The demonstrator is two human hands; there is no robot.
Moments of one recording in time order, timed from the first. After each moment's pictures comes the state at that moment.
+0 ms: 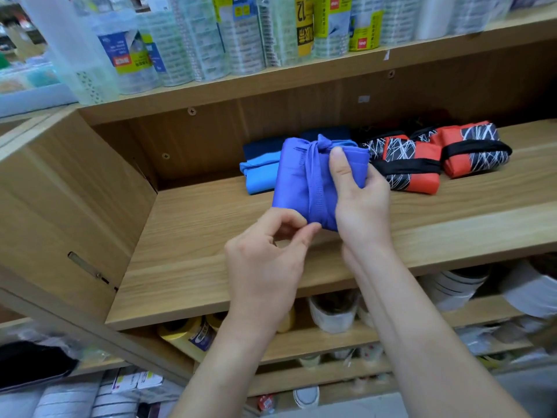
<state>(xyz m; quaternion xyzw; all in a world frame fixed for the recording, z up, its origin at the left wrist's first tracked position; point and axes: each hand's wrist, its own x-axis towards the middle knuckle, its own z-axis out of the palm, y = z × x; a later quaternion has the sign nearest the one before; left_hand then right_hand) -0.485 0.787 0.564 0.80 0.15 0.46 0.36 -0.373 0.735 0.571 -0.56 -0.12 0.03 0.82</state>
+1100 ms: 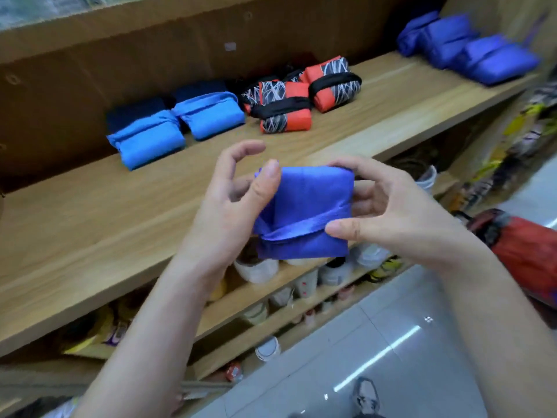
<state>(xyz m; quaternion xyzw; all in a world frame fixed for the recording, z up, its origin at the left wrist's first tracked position) -0.470 0.730 0.568 0.76 0.02 0.12 0.64 -0.410 0.534 0.551 -0.68 -0.27 0.16 0.66</state>
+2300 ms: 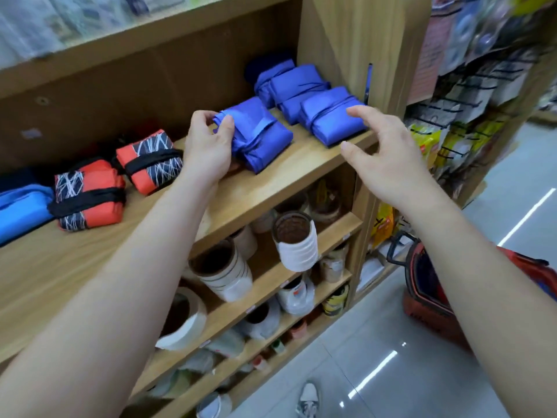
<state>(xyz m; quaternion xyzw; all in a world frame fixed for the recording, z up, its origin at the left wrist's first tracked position) -0.154 0.541 0.571 0.85 0.15 0.23 0.45 -0.170 0.291 0.548 -0.89 -0.10 -0.14 0.43</state>
